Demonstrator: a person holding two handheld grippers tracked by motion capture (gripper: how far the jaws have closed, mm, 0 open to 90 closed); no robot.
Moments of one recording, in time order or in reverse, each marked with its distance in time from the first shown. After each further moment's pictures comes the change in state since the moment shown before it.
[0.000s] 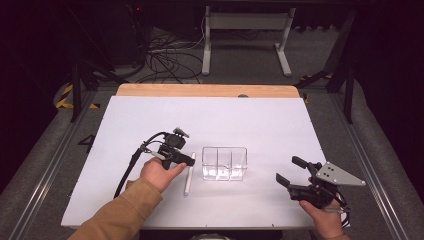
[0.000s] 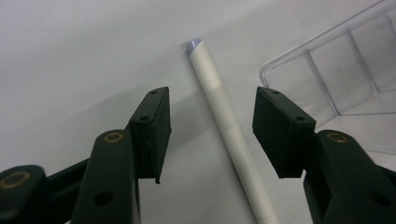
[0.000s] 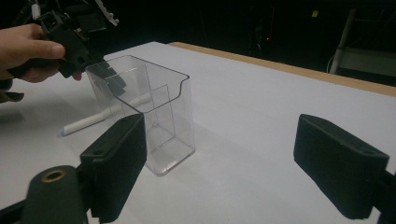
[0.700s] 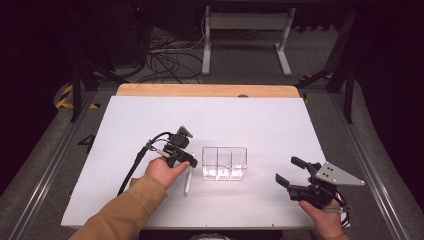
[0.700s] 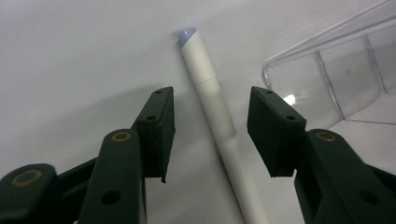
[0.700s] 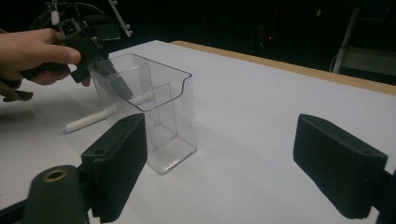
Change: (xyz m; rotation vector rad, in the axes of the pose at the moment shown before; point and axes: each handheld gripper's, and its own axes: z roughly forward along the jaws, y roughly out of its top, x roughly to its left) left arm 0.000 0.009 0.019 0.091 -0.021 -0.053; right arm 0.000 -0.001 0.001 0.004 0.008 -0.001
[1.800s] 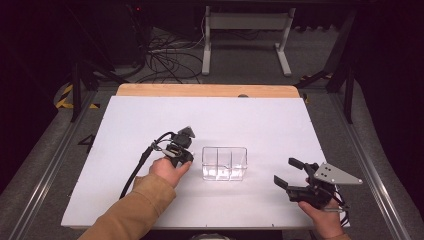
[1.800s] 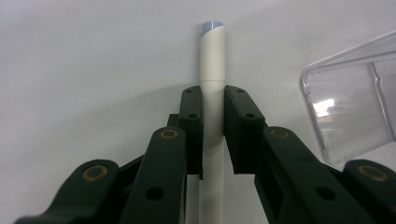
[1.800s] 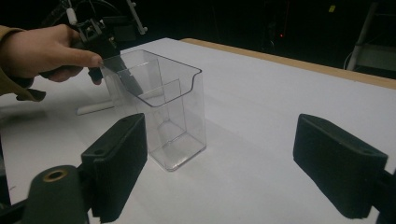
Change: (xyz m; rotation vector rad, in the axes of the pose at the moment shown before) left arm -0.011 0.005 0.005 0.025 0.162 -0.048; right arm -0.001 -0.003 0.003 0.011 0.045 0.002
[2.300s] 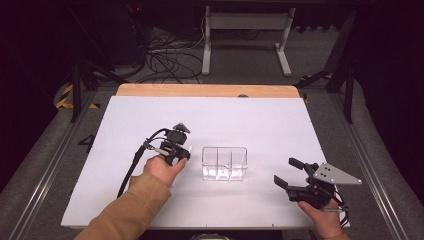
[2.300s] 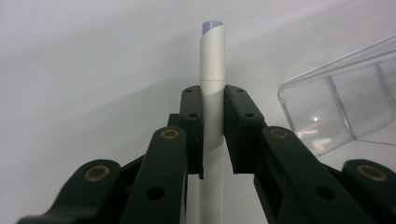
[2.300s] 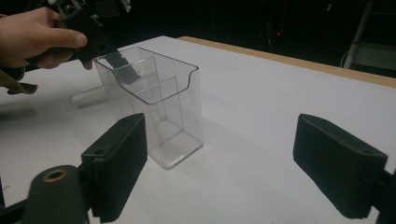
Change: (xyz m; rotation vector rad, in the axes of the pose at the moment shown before) left arm 0.011 -0.007 -0.029 -0.137 -0.057 0.024; right arm -0.001 -0.001 0.001 0.003 -0.011 -0.002
